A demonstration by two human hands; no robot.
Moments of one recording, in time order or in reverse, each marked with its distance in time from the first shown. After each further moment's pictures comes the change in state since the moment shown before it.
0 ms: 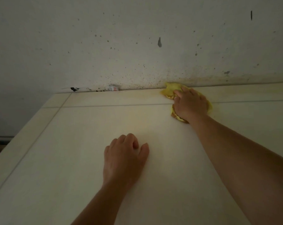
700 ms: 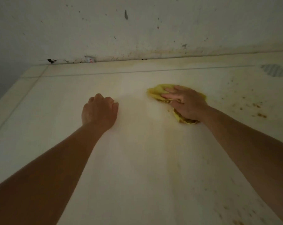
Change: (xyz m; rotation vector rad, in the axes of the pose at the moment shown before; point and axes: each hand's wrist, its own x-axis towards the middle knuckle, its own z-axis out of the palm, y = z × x) left_hand -0.029 0.028 -0.020 0.272 -0.119 0.019; right_hand -0.161 0.102 -0.055 0.186 -0.167 -0.358
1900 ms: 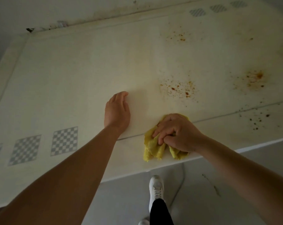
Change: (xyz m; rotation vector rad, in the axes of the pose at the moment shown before) left_hand -0.323 0.066 0.001 -0.510 -0.024 0.162; right_hand -0.421 -0.148 0.025 0.408 -0.007 0.028
